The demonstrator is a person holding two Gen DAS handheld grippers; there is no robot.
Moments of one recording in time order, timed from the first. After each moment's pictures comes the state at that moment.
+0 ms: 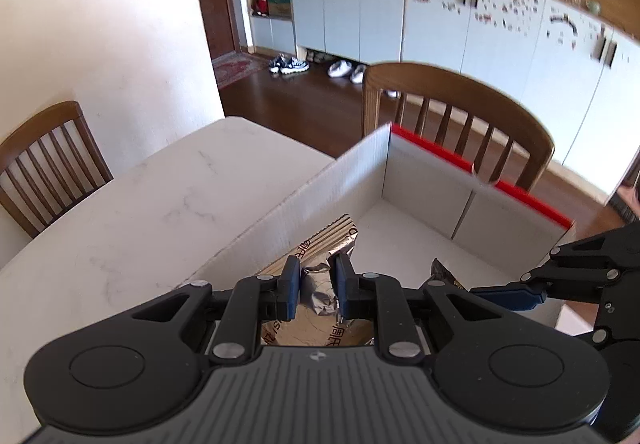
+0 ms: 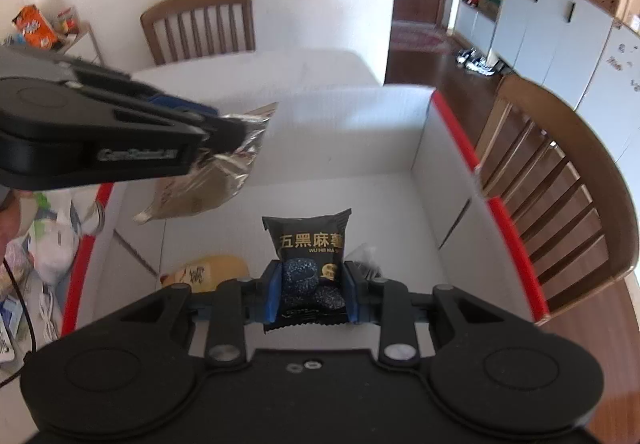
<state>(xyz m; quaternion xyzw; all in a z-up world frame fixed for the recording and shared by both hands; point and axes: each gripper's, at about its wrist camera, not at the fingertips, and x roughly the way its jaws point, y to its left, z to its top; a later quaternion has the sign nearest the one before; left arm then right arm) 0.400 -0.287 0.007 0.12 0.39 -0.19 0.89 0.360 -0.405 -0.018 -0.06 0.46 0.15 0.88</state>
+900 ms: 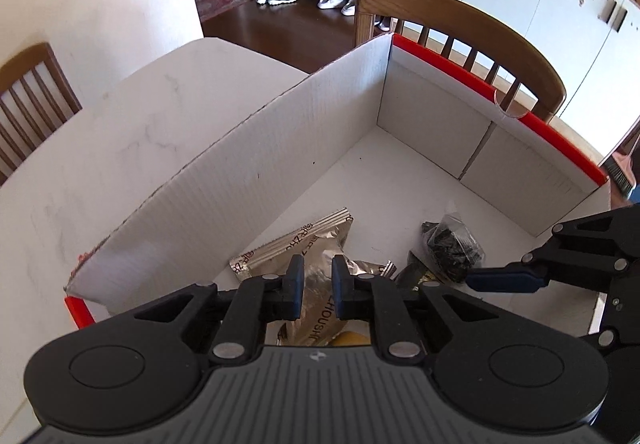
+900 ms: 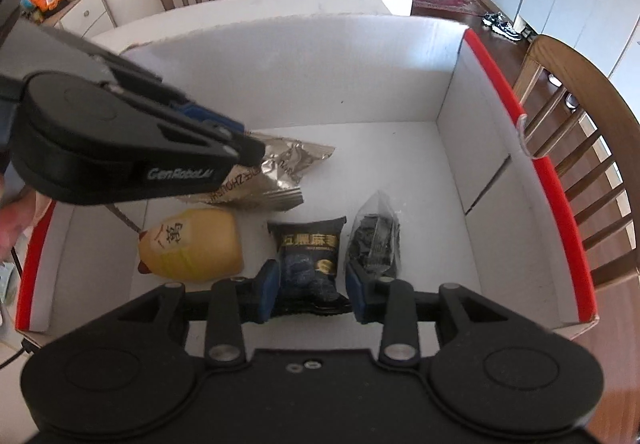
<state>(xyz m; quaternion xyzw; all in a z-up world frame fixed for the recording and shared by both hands) 0.424 -0.293 -0.037 0.11 0.49 -0.19 0.85 0.376 -0.409 -0.047 -0.07 0.51 0.18 0.84</state>
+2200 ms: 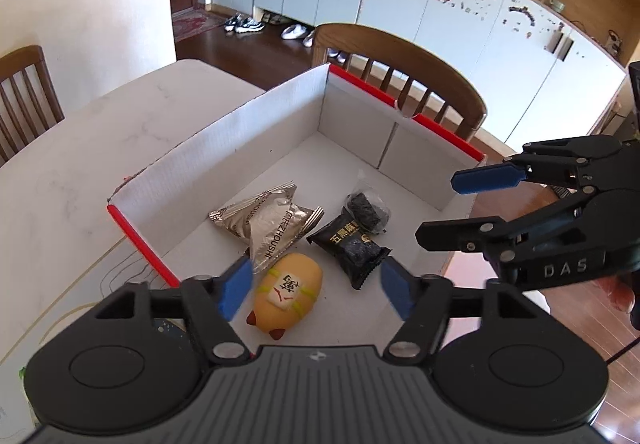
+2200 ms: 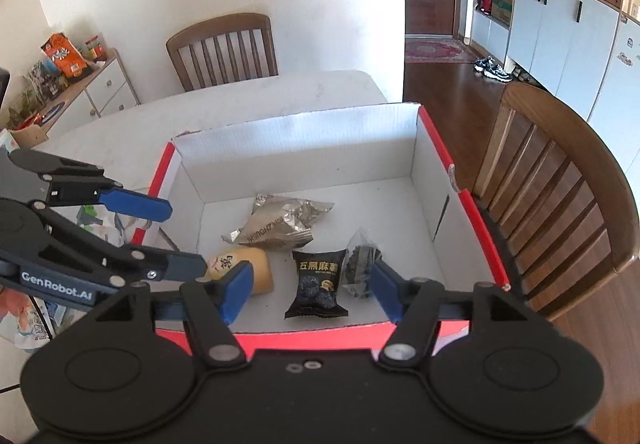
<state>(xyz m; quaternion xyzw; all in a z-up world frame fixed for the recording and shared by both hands) 0.340 -0.256 0.015 0.06 0.45 -0.26 0.85 0.328 -0.448 0.025 -0.02 0.43 0.19 0.88</state>
